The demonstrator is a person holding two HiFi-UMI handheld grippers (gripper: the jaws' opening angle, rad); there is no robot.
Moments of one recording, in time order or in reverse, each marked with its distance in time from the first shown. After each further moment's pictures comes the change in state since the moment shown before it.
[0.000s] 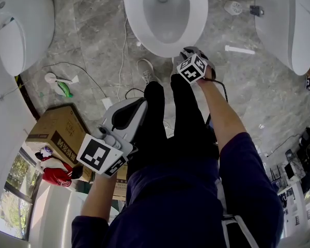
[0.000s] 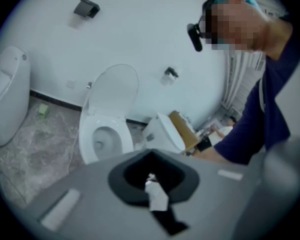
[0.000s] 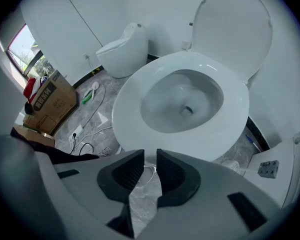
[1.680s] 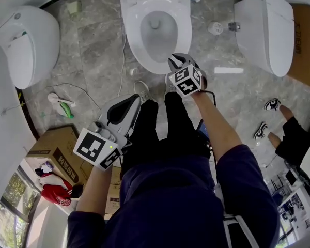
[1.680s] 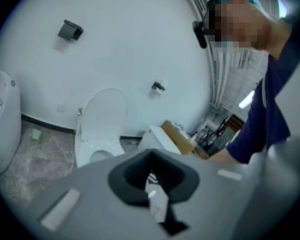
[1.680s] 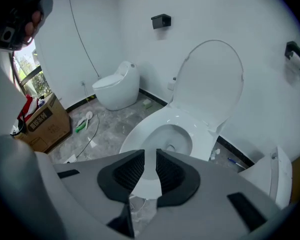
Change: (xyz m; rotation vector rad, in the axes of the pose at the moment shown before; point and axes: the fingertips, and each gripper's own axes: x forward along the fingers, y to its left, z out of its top) left arm -0.044 -0.019 0.065 0.140 -0.127 -0.056; right arm -0.144 -0.016 0.117 0.045 -0.285 -0.125
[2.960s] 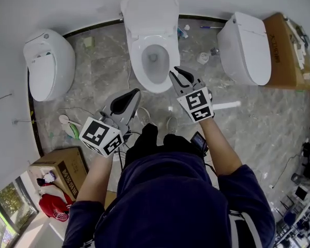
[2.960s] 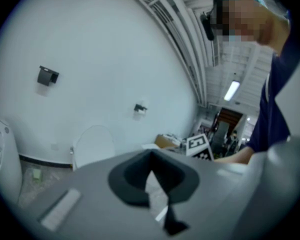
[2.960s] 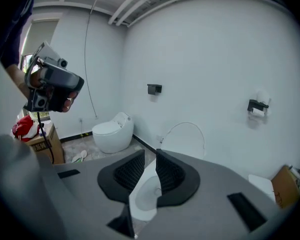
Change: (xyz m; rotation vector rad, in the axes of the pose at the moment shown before) left arm -0.068 -0.105 0.086 0.251 -0.191 -0.031; right arm -0.284 0.020 0.142 -0.003 -0.475 -0.165
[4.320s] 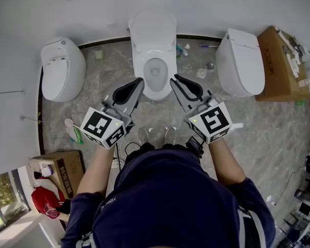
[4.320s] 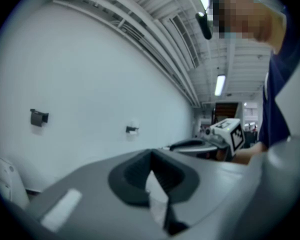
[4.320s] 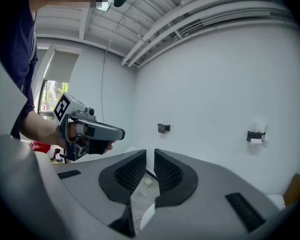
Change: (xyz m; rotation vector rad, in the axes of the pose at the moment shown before) left arm -0.031 -0.113 0.090 0.229 -0.159 0.031; right arm -0.197 0.042 0.137 0.004 -0.361 0.091
